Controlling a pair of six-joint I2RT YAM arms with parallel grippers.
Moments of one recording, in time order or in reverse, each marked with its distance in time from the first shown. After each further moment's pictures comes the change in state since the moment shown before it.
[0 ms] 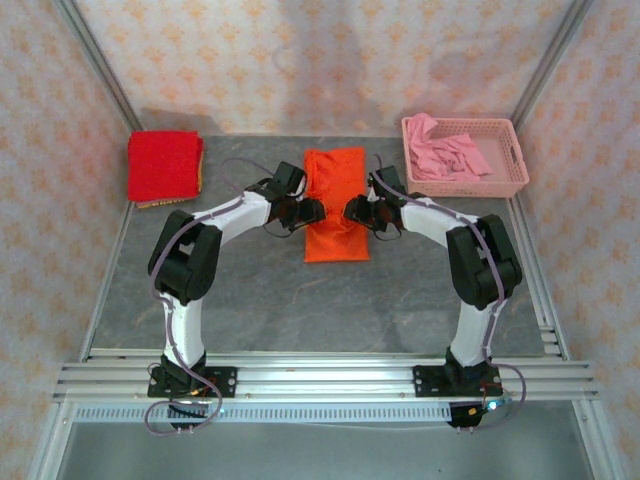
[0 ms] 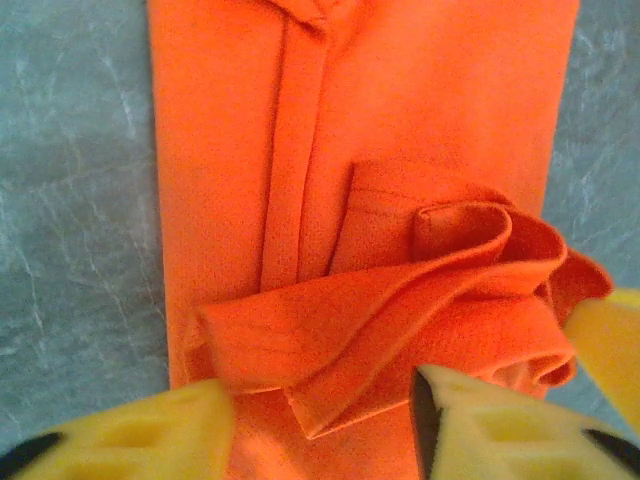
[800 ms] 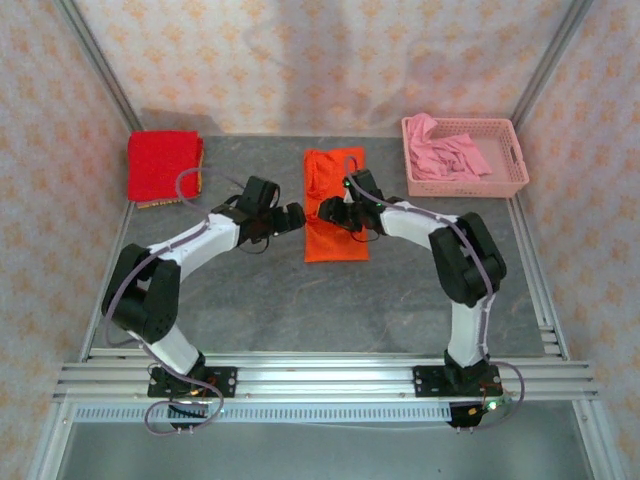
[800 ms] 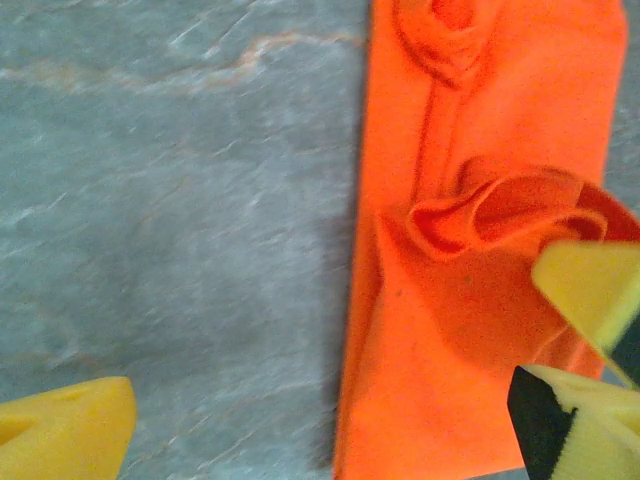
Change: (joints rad) left arm 0.039 -0.364 -0.349 0.053 -0.194 -0.018; right arm 0.124 0.096 0.063 0.133 -0.029 0.090
